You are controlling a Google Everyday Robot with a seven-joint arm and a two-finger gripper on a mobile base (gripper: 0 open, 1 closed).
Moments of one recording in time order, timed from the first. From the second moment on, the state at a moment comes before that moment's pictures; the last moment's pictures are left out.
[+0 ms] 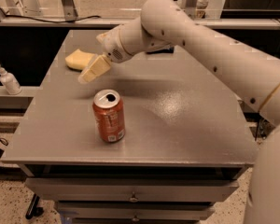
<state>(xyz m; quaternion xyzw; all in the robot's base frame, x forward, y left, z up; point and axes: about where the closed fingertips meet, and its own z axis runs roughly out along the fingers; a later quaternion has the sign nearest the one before) 0.661 0.144 0.885 -0.59 0.63 0.26 0.43</state>
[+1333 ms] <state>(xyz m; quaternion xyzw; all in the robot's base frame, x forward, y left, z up) 0.719 0.162 0.834 -0.58 0.66 0.21 0.43</state>
